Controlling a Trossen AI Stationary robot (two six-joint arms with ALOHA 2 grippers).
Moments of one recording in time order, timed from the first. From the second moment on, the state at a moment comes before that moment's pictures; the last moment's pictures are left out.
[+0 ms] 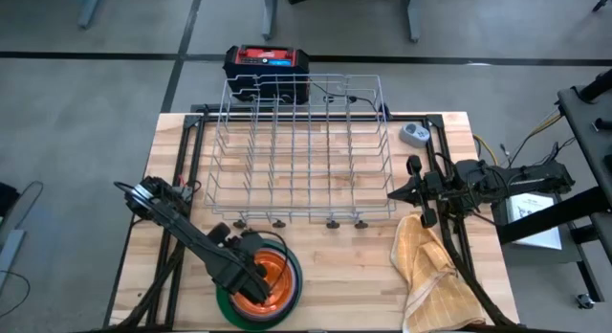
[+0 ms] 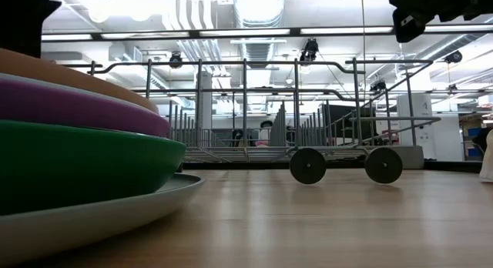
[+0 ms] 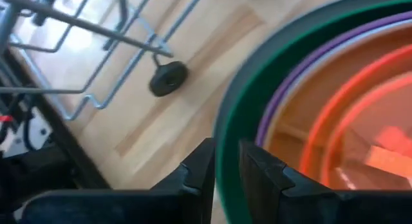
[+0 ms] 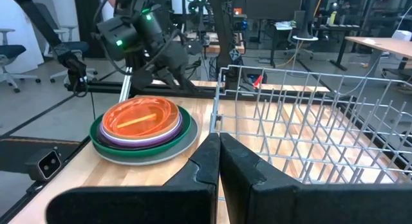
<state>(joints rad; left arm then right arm) -0.68 1.88 1.53 -1.49 -0.28 -1.46 0.15 0.39 0.38 -0.09 0.00 -0.02</state>
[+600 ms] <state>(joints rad) -0.68 1.89 1.58 -1.38 -0.30 -1.47 0.15 0.40 0.38 -0.09 0.00 -0.02</state>
